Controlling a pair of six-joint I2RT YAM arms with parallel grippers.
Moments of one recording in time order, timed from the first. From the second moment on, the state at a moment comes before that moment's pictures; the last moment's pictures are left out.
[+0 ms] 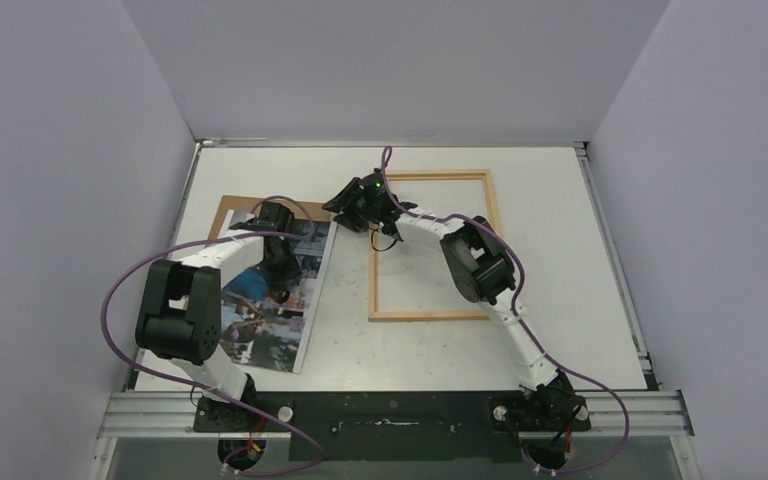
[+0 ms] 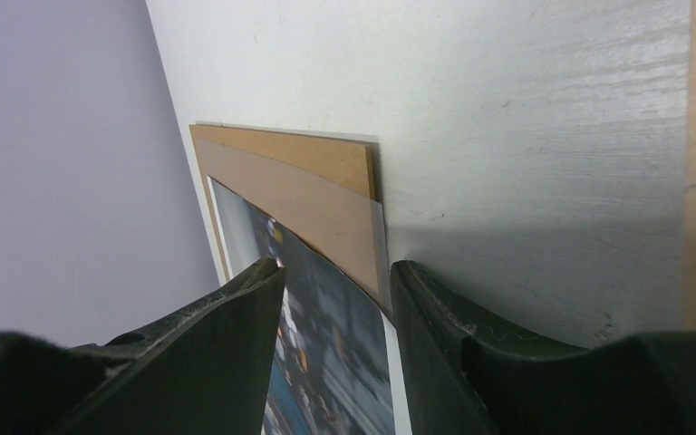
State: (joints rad) left arm -0.21 1.65 0.96 -0.60 -0.09 -0.65; right arm 0.66 2.52 1.91 0.06 -0.17 1.23
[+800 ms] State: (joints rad) left arm -0.21 1.65 0.95 -0.60 -0.10 -0.64; right arm 0.63 2.57 1.78 0.46 -0.32 1.17
